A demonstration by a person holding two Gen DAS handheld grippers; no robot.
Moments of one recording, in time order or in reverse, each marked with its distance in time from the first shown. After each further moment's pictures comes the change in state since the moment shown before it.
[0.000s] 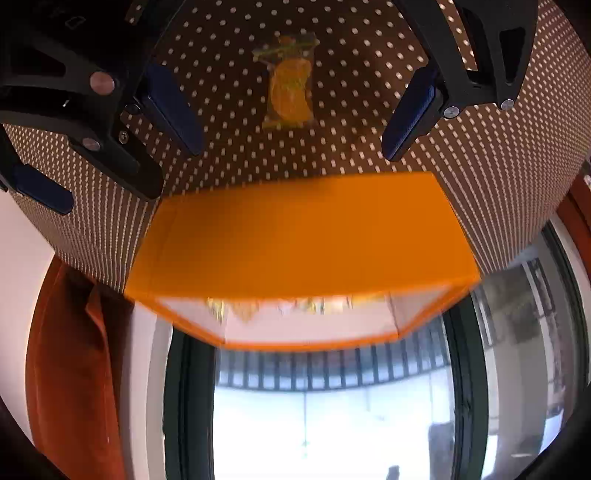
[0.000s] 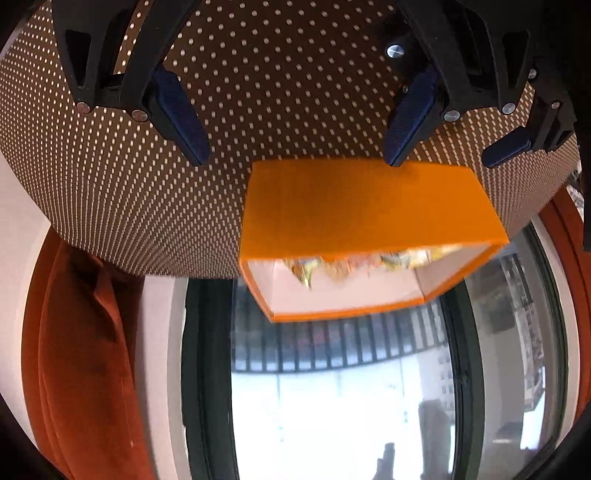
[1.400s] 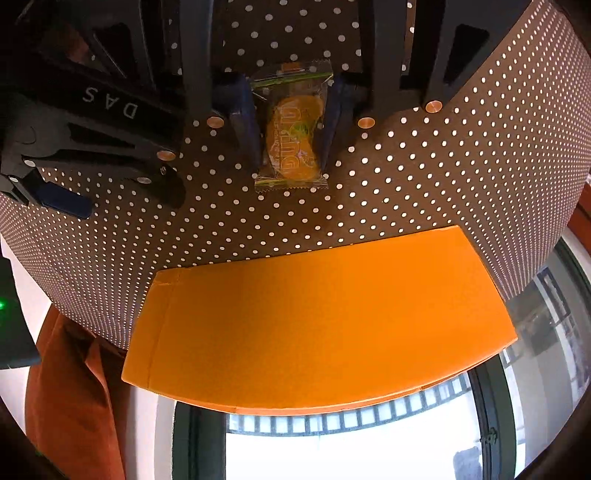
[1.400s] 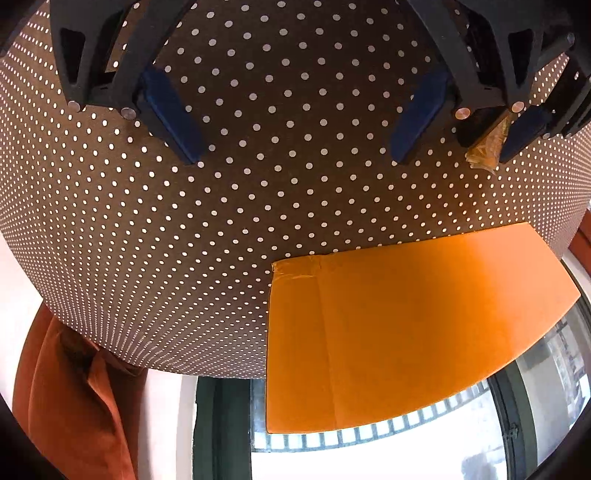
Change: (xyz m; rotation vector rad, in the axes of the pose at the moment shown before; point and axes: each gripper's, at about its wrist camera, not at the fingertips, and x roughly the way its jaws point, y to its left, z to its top) left arm 0.012 -0.007 -0.035 0.057 0.157 -0.009; right arm 0.069 -0.018 -0.032 0.073 0.288 -0.055
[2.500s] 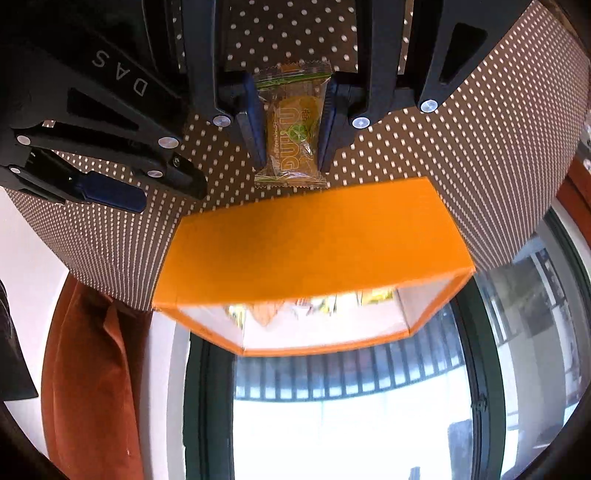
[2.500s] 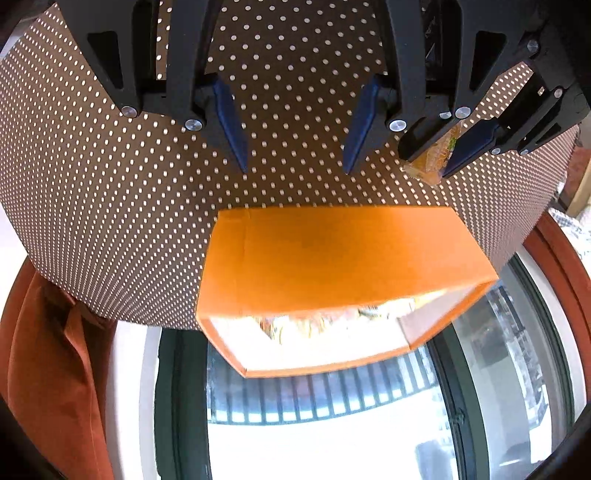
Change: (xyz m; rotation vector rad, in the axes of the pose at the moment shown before) left arm -0.067 0.004 0.027 0.012 -0.138 -0.017; right arm -0.078 0.032 0.021 -0.072 -0.106 0.149
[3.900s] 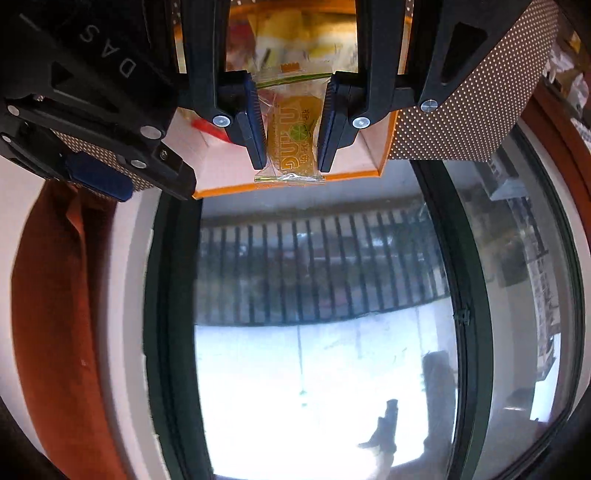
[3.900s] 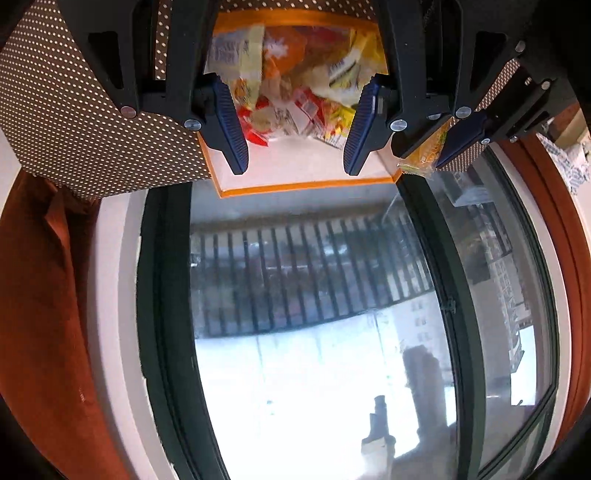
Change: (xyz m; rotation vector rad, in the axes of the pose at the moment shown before) left arm 0.008 0.045 0.183 -0.030 -0.270 0.104; right arm -0.015 0.010 0.164 0.033 -0.329 0.057
